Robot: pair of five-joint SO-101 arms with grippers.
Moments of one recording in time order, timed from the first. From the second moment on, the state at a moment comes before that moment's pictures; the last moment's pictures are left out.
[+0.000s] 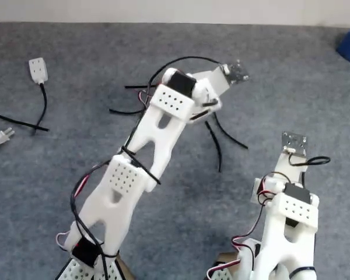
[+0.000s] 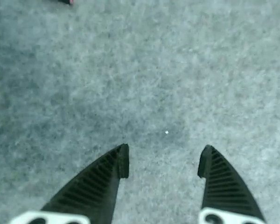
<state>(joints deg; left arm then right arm) 24.7 62.3 -79.4 90.8 -33.6 15.8 -43.3 69.7 49.7 8.8</state>
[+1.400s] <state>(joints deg) -53.3 65.5 -85.7 86.9 -43.8 -24.5 -43.3 49.0 73.1 9.8</state>
